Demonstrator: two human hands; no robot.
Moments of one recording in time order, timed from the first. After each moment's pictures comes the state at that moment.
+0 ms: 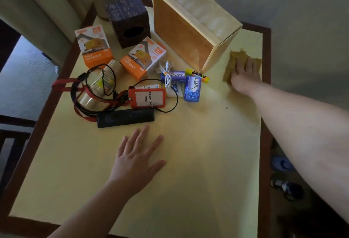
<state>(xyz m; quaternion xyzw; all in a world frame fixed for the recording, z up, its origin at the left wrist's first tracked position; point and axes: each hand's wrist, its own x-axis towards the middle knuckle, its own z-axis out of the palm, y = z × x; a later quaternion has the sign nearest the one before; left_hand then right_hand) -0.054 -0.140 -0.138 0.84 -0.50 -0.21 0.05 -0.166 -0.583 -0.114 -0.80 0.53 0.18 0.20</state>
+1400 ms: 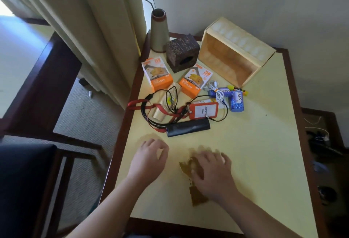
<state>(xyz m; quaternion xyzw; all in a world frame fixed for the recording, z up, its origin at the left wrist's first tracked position) 0.096 -0.041 -0.078 0.84 -0.42 -0.26 0.23 -0.117 -0.156 -0.072 -0.90 0.38 0.12 0.21</state>
